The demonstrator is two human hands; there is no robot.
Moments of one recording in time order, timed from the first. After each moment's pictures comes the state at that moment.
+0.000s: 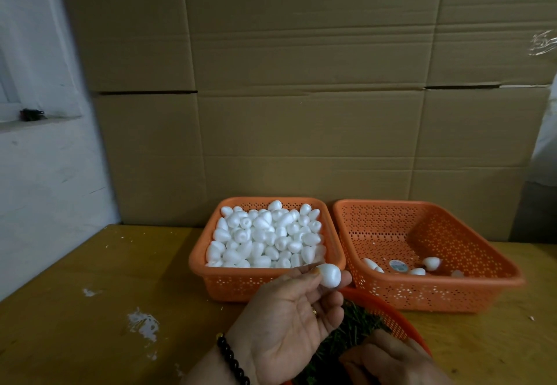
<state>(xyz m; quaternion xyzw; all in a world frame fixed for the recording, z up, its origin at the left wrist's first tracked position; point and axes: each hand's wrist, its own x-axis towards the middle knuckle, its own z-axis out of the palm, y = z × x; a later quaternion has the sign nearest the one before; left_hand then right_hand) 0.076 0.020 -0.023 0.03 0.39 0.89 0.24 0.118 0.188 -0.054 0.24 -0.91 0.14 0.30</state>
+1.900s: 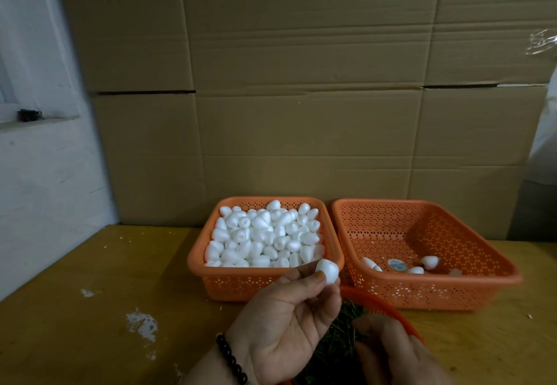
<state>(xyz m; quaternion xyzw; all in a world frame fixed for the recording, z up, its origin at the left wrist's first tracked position) 0.078 0.023 -0.015 0.01 0.32 0.91 0.25 0.129 0.174 -0.042 0.15 -0.89 0.17 0.39</state>
